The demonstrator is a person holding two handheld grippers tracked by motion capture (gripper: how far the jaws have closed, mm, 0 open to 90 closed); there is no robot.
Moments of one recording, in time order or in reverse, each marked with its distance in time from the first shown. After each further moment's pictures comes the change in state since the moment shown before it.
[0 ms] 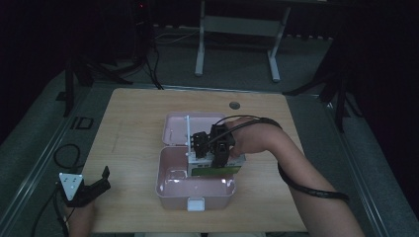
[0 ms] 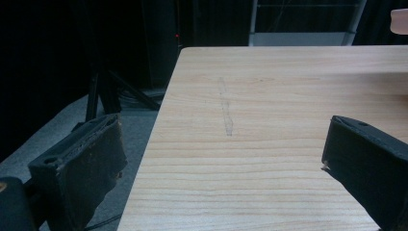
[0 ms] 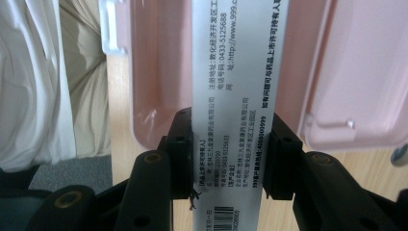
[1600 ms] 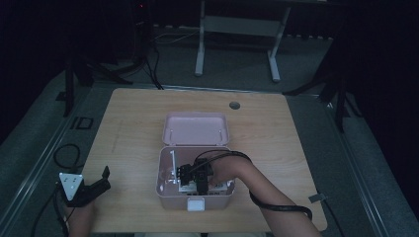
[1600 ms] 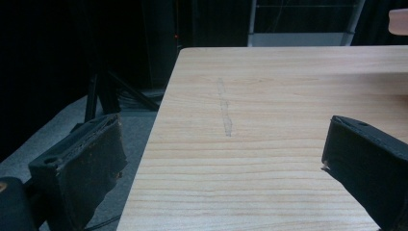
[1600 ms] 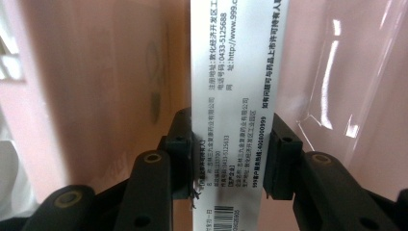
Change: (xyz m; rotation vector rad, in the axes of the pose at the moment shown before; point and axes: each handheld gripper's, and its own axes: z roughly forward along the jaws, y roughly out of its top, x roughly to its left) left arm 0.000 0.000 0.001 0.001 -0.005 0.000; right arm 0.009 0.036 0.135 0.063 0.185 0.042
